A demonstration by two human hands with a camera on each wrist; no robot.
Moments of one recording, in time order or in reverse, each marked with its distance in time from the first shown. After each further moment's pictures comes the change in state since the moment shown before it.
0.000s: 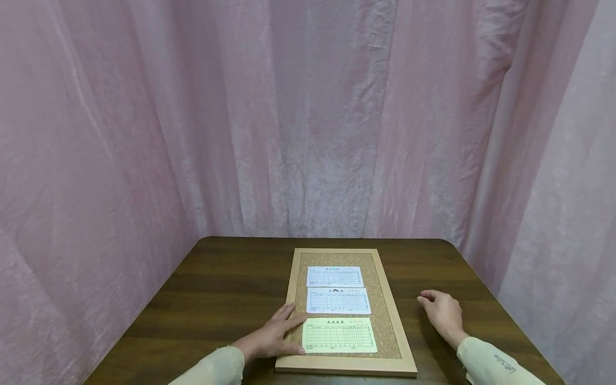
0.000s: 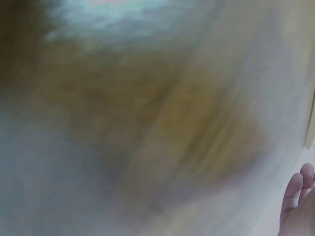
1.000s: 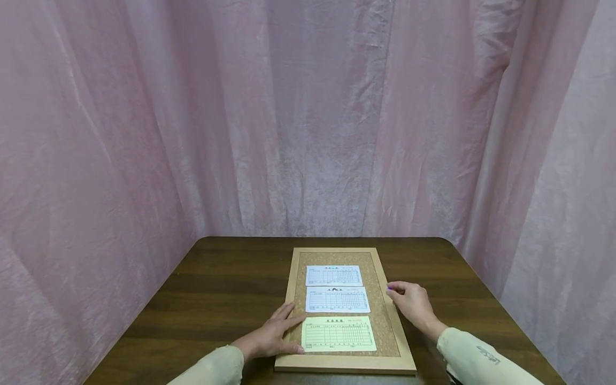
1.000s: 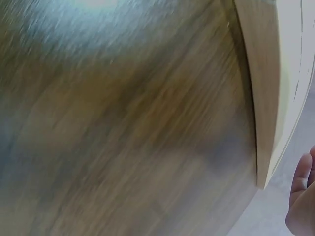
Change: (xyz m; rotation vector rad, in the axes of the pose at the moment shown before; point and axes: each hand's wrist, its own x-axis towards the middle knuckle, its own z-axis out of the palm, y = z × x) left_hand 0.001 -0.002 0.000 0.026 -0.002 0.021; right_hand 0.000 -0.066 0.020 0.220 -0.122 -0.076
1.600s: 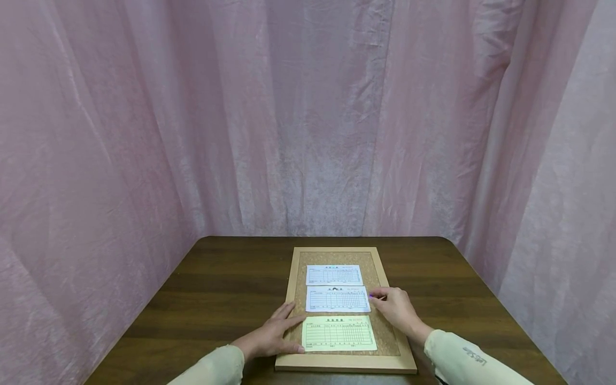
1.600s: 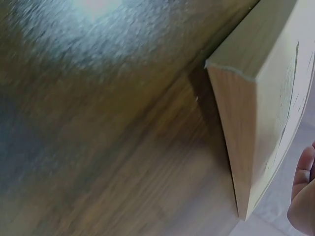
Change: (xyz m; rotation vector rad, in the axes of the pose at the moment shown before) left_hand 0.001 -0.001 0.000 0.015 -0.004 -0.003; right_hand -0.011 -0.024 0.029 0.034 -0.087 -0.064
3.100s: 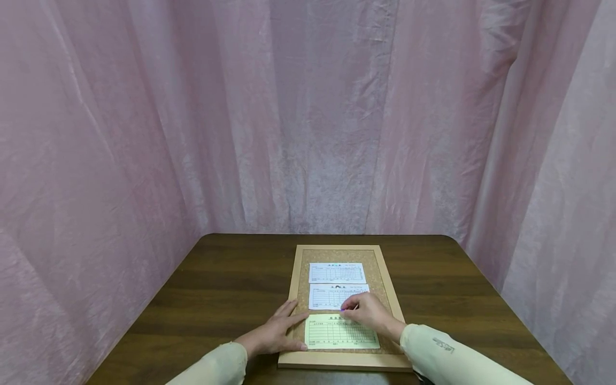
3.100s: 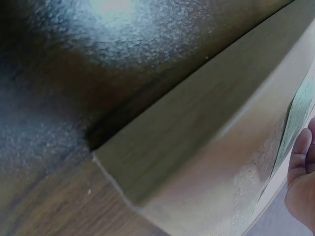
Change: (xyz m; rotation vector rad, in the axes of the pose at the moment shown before) left_hand 0.002 -0.002 0.001 -0.001 -0.005 -0.004; right_hand 0.008 -0.018 0.050 0.062 -0.320 -0.157
